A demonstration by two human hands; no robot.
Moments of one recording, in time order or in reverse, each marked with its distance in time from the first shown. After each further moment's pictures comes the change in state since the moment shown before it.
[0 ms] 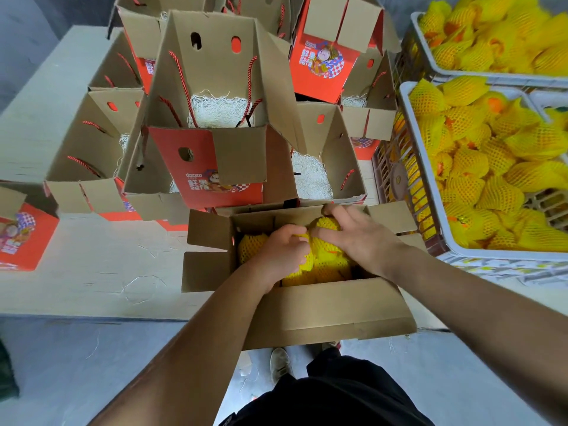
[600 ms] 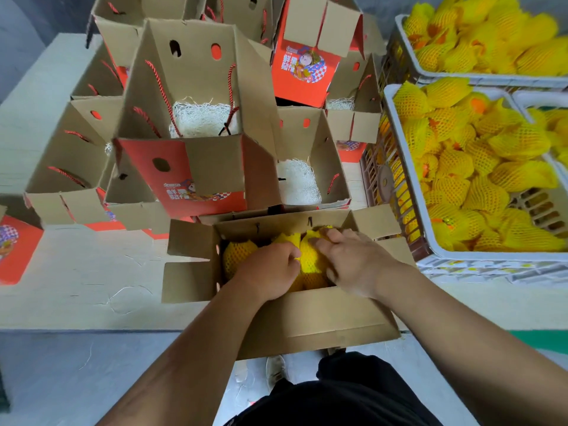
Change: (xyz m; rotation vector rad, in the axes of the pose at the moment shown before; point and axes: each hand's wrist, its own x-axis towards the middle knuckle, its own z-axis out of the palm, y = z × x) left_hand -0.003 0.003 0.005 0.819 -0.035 0.161; right_hand -0.015 -0.015 -0.025 0.244 -0.333 0.210
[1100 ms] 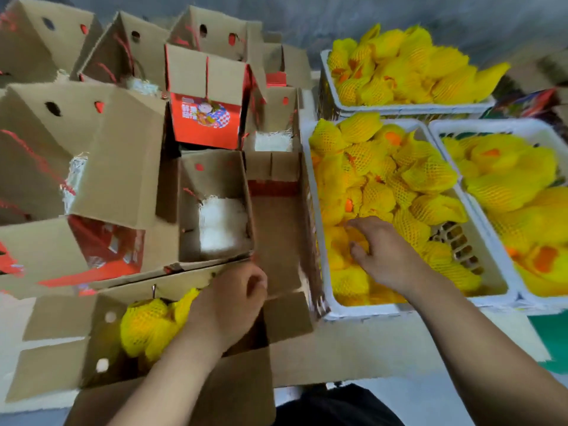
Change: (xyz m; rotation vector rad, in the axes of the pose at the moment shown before) left_hand 0.044 0.130 0.024 -0.022 0.312 0.045; right_hand -0.049 0.236 -0.016 0.501 0.471 0.198
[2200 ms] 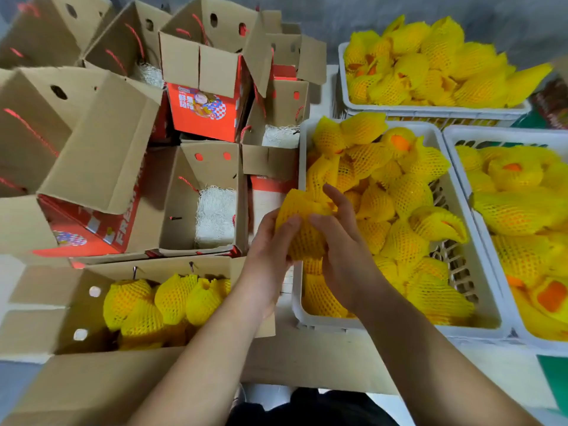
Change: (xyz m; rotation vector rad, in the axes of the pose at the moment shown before) left_hand 0.051 0.112 0.055 -1.295 0.093 -0.134; right_hand -0.002 -0.052 -0.006 1.302 -0.019 0.182
